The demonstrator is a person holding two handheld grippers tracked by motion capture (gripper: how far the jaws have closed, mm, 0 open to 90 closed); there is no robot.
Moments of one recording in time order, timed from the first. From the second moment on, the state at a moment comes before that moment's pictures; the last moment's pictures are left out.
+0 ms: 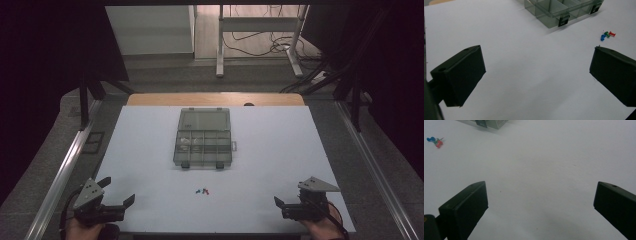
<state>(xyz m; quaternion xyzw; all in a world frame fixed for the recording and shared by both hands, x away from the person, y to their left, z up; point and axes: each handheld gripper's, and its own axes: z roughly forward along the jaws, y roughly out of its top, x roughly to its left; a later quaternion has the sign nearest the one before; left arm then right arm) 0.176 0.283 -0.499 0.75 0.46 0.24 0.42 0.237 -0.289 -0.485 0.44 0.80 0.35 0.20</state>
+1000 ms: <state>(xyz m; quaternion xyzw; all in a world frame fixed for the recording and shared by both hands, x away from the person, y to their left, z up) 0.177 0.285 -0.500 0.75 0.46 0.23 0.42 0.244 -0.278 -0.485 0.41 0.83 0.34 0.19</state>
